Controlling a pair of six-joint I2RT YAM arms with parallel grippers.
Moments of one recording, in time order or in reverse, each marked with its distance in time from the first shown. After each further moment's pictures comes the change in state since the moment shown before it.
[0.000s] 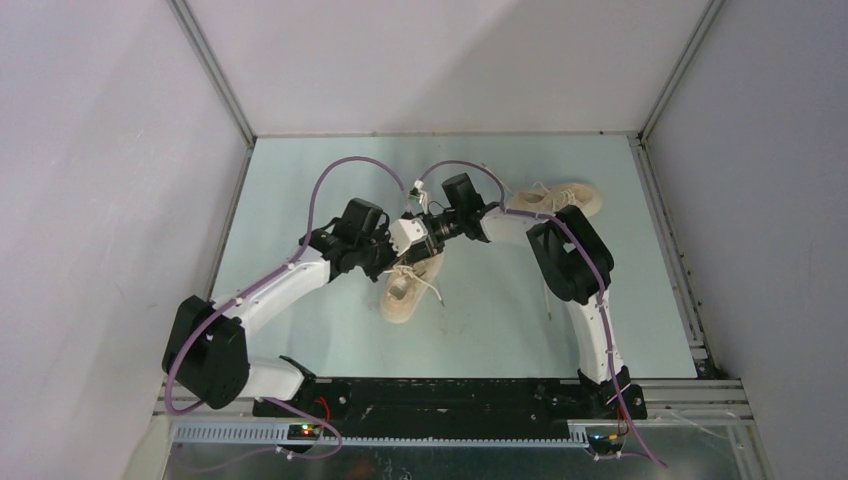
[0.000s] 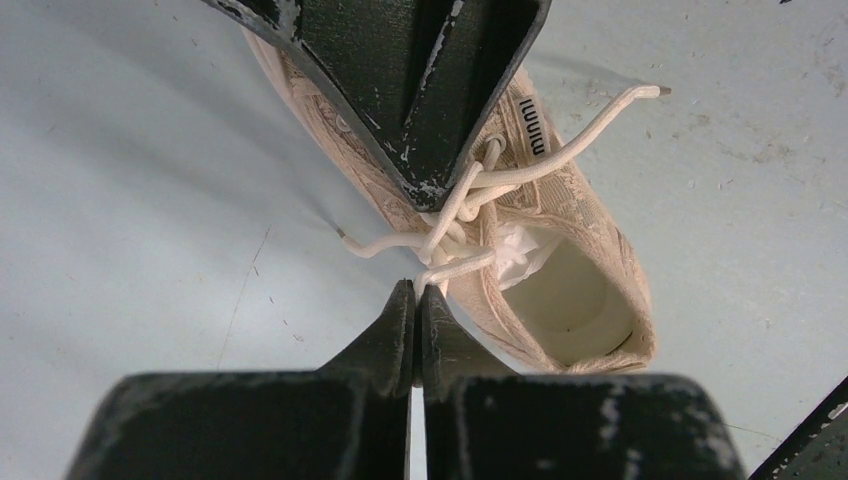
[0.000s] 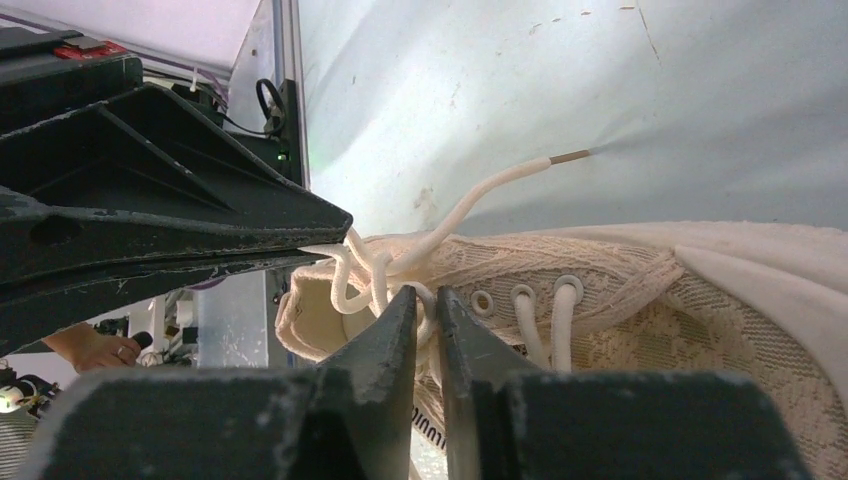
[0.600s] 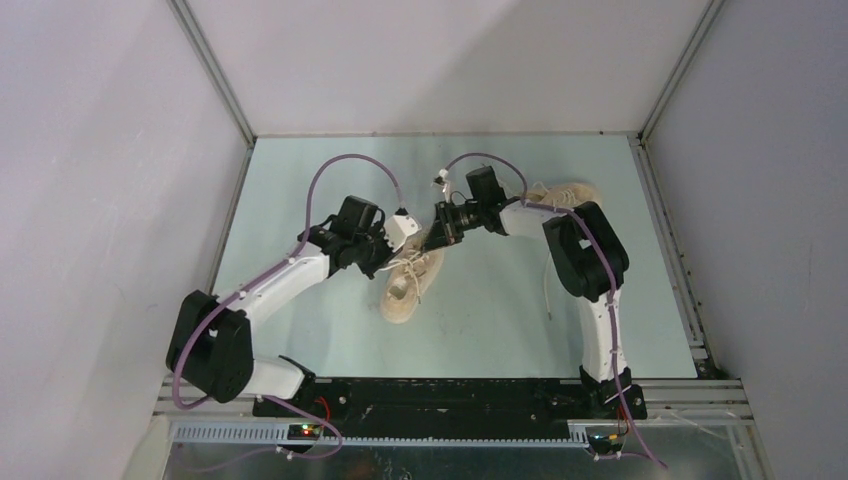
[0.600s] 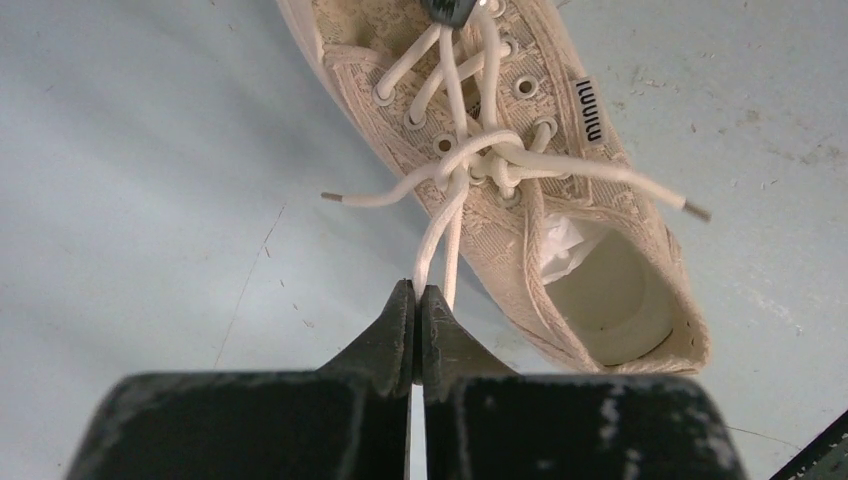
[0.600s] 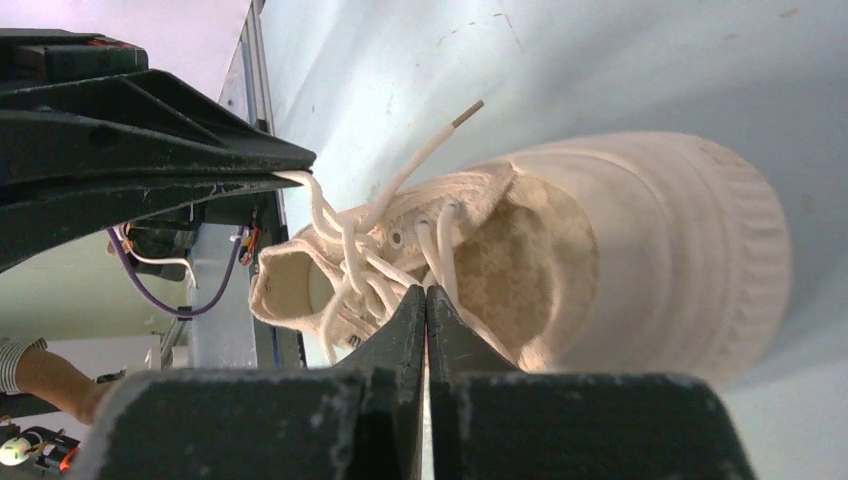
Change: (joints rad) left arm 0.046 0.027 0.001 0.002 -0.005 -0.007; right arm -0.101 -0.035 -0.045 0.006 0.028 0.011
